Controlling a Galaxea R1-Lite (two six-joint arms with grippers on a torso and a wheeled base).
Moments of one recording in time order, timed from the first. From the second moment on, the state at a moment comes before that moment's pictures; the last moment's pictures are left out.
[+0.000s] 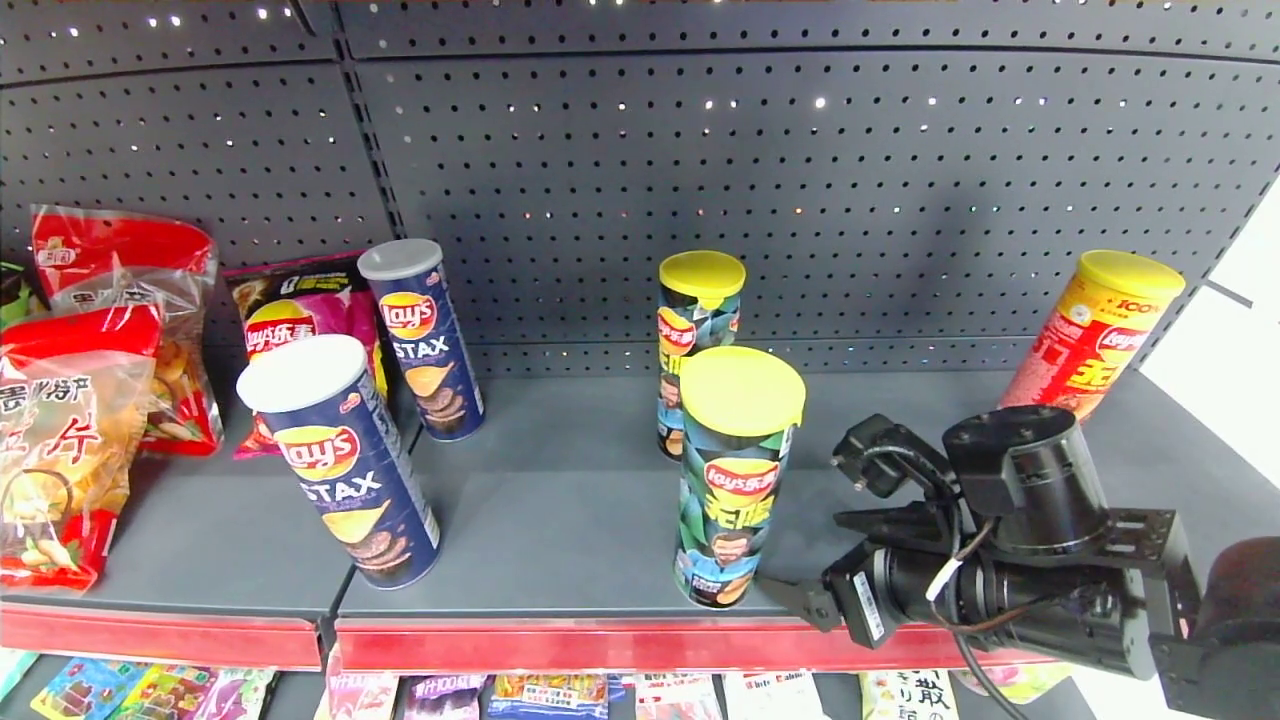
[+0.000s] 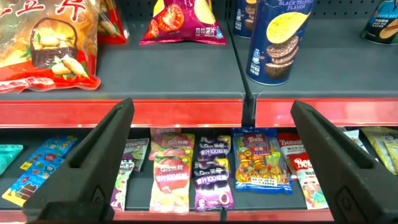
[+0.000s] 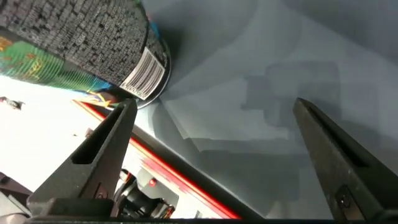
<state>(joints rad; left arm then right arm) 0.00 0.00 0.00 0.00 0.00 0.00 0.66 1.66 -0.58 -0.43 -0.04 0.04</state>
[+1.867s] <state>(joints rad) 0.00 0.00 0.00 0.00 0.00 0.00 0.67 1.72 -0.67 -0.43 -0.11 0.02</state>
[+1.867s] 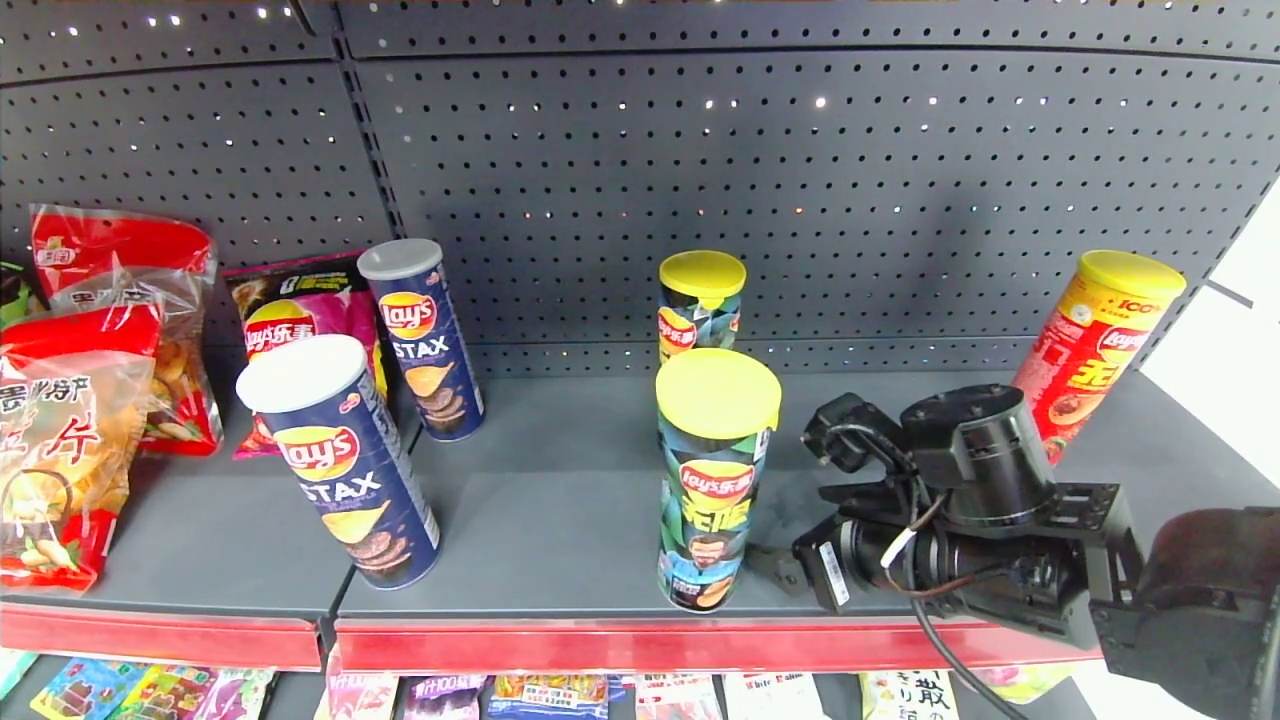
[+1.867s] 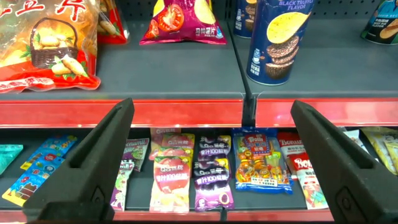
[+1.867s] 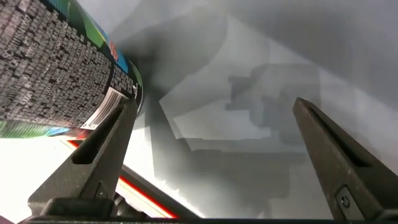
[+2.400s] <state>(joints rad) 0.00 0.00 0.00 0.00 0.00 0.00 0.70 1.73 -0.67 -0.43 -0.13 0.02</state>
